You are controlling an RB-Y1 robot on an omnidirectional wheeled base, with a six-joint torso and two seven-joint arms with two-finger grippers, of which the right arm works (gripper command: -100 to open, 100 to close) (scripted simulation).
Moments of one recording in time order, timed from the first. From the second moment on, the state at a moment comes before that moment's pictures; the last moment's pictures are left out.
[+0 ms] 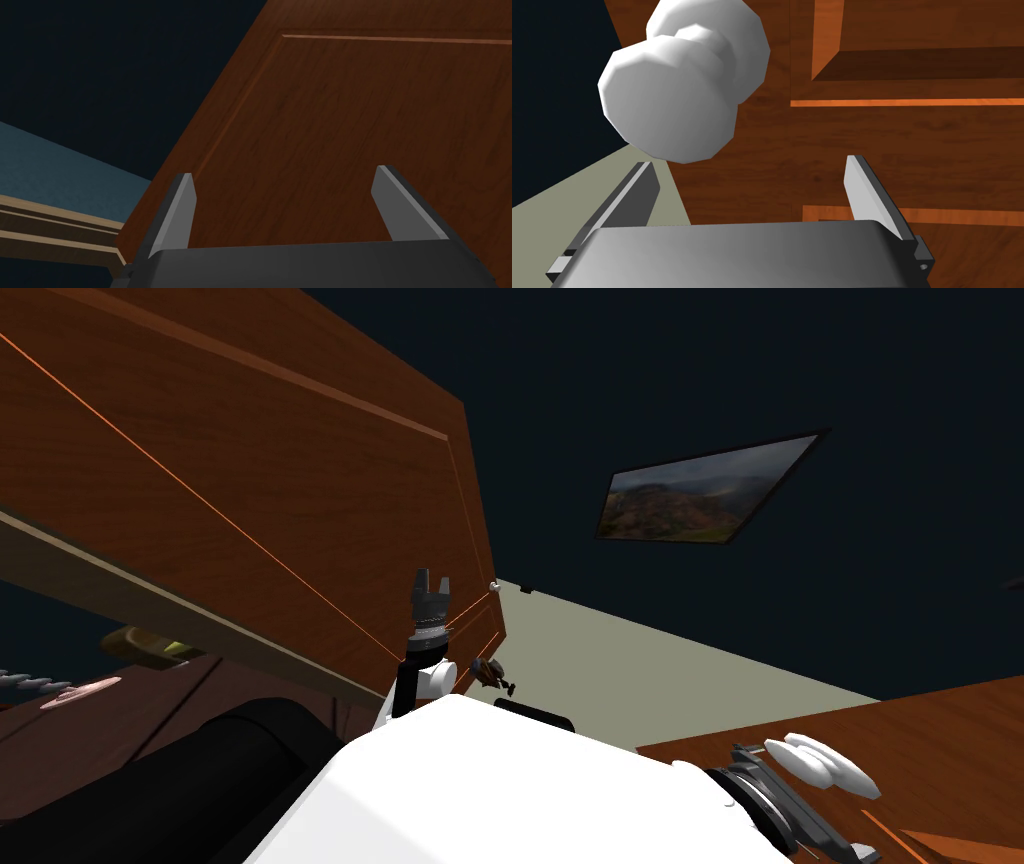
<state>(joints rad) -0.03 -0.46 0.32 -0.50 1.34 1.12 1.97</state>
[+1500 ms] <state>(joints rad) -0.09 -0.43 0.28 -0.50 1.33 1.20 2.08</state>
